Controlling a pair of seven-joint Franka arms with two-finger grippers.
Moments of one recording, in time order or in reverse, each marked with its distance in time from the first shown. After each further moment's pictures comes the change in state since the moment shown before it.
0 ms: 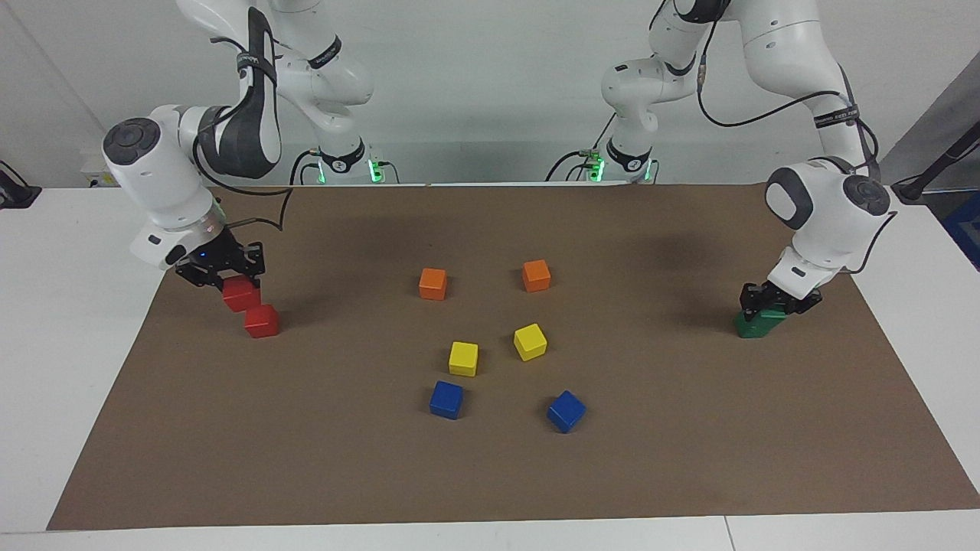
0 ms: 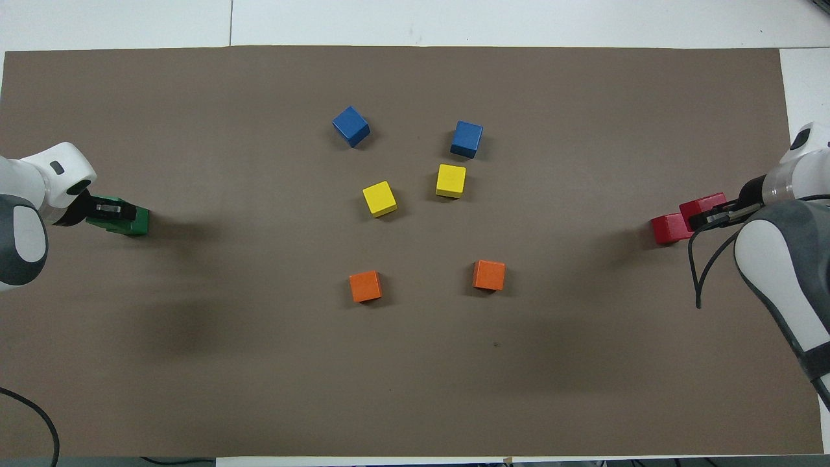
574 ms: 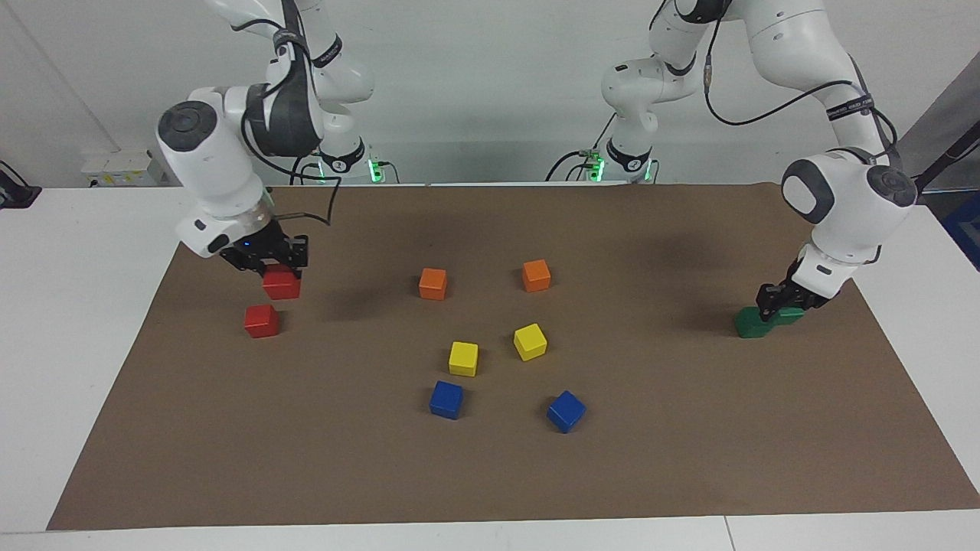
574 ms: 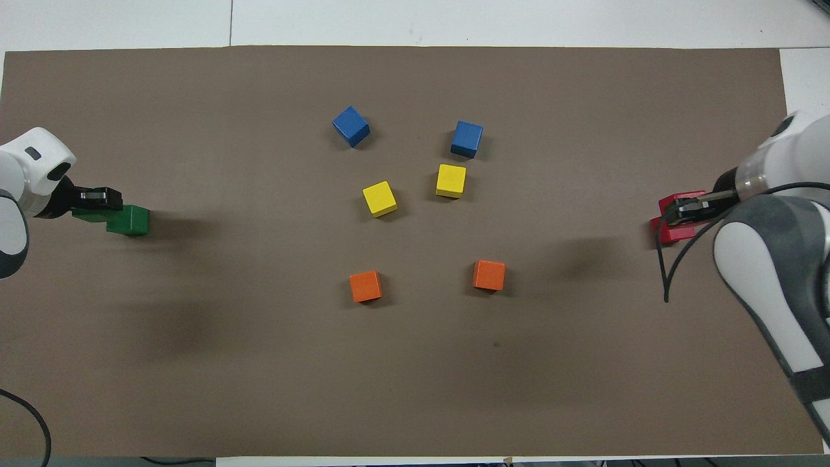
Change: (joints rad) left arm 0.001 0.000 0.012 0.035 0.000 -0.019 -0.141; right arm 0.084 -0.043 0.000 0.099 0.000 -0.171 0.217
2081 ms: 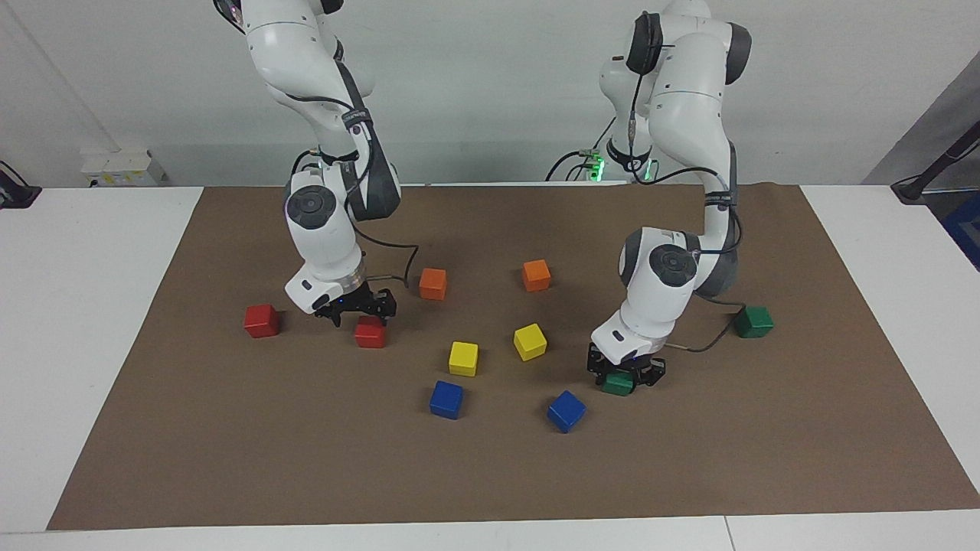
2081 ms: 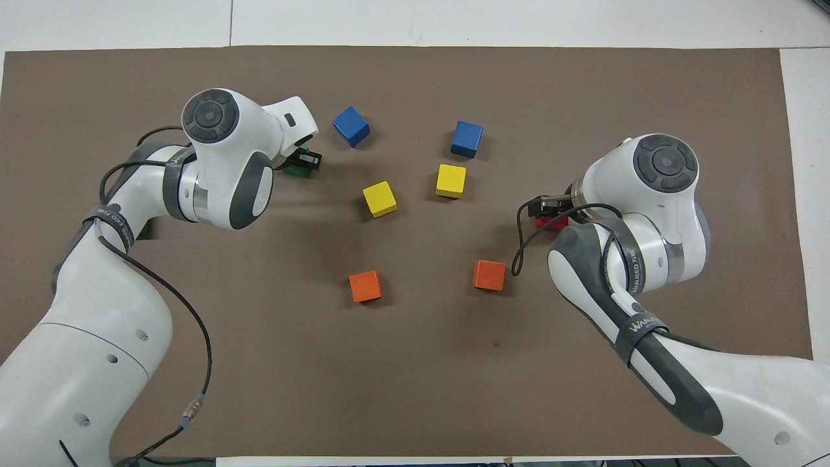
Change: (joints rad) left arm -0.444 0.350 -0.045 0.333 0.001 0.097 -0.161; right arm 0.253 0.246 0.017 -0.078 0.005 0.382 0.410
